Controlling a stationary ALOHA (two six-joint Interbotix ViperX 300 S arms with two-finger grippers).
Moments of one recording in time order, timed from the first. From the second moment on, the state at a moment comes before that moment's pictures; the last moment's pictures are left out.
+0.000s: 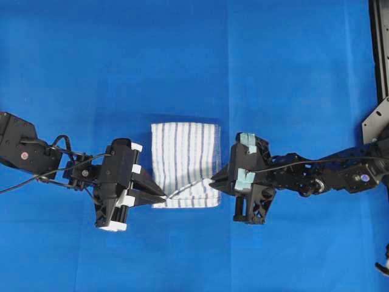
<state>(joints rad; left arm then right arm) -0.28 0.13 0.83 -0.06 -0.44 -0.16 0.32 0.09 0.79 1.17 -0.30 -0.60</state>
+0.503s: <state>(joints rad) -0.29 0.05 0.86 -0.06 -0.33 -0.16 0.34 -0.01 0.82 1.17 -0.30 -0.62</state>
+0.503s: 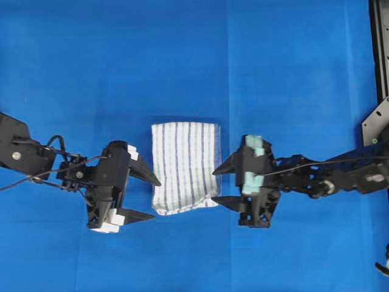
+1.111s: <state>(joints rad) -0.22 -0.43 1.13 -0.05 -0.26 -0.11 0.35 -0.50 1.10 1.17 -0.37 -0.77</state>
